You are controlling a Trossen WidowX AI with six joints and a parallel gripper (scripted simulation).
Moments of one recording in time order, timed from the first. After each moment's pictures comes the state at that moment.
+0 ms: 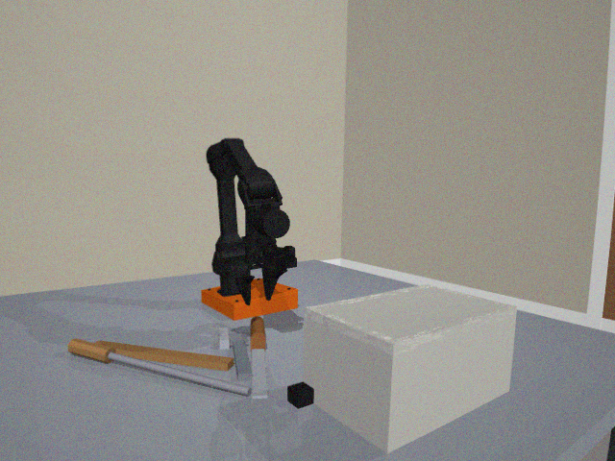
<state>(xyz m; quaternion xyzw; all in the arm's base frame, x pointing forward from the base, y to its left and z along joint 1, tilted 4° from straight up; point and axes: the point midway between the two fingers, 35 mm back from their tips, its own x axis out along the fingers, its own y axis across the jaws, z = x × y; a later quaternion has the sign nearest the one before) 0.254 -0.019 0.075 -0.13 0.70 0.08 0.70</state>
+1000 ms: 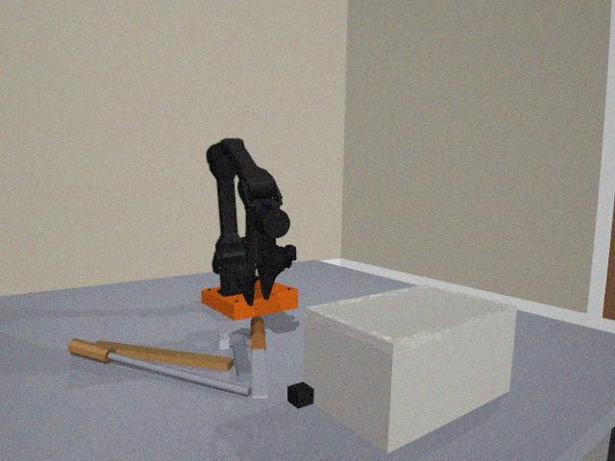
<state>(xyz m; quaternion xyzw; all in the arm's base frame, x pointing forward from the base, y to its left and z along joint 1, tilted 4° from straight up) 0.254 -0.019 0.075 -0.21 0.69 0.17 0.68</state>
